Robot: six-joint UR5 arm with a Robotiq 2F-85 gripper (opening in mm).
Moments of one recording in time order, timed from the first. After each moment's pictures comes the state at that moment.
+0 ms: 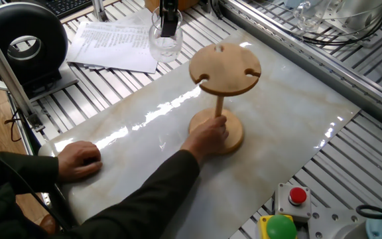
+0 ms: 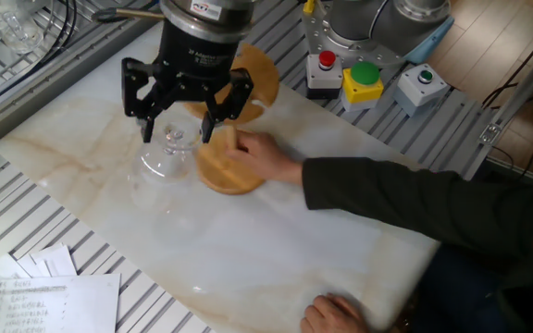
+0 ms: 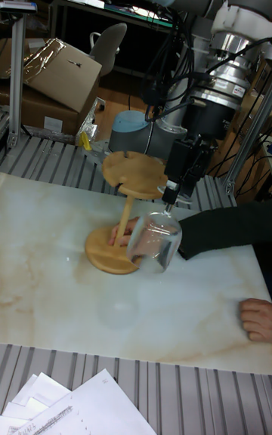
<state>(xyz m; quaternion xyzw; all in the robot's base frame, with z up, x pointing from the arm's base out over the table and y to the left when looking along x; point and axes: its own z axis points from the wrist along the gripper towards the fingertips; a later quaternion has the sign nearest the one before) 0.603 0.064 0.289 -0.44 0.88 -0.12 0.14</state>
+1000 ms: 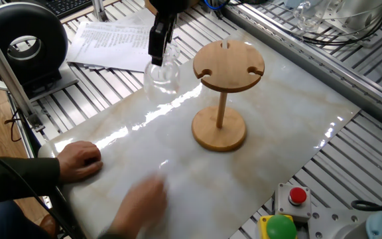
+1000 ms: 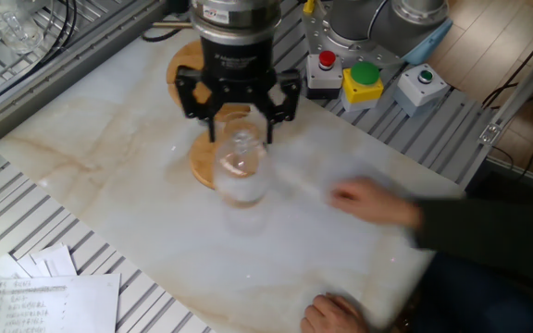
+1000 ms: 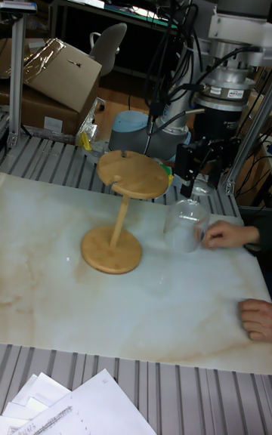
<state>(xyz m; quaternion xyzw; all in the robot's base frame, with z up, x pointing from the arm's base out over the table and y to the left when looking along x) 0.532 0.123 0.277 -0.29 0.95 0.05 0.07</state>
